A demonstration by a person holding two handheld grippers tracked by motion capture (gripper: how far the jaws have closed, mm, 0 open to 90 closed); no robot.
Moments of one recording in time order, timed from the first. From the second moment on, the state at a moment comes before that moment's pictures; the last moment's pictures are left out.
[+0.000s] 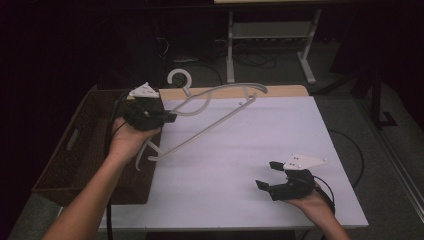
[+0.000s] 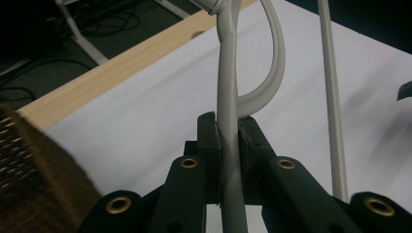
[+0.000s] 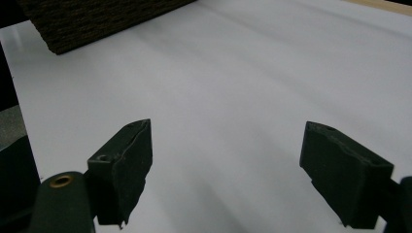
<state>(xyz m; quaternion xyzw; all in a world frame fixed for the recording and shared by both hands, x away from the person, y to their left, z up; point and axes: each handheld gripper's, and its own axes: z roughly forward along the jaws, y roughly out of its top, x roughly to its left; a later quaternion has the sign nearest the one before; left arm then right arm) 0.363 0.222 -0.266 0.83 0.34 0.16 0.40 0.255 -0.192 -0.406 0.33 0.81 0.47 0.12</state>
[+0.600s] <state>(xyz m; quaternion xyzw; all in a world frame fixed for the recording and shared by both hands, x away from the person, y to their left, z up) 0.361 0.326 -0.265 0.80 0.41 0.18 0.39 0.257 -0.192 -0.408 0.34 0.81 0.47 0.11</state>
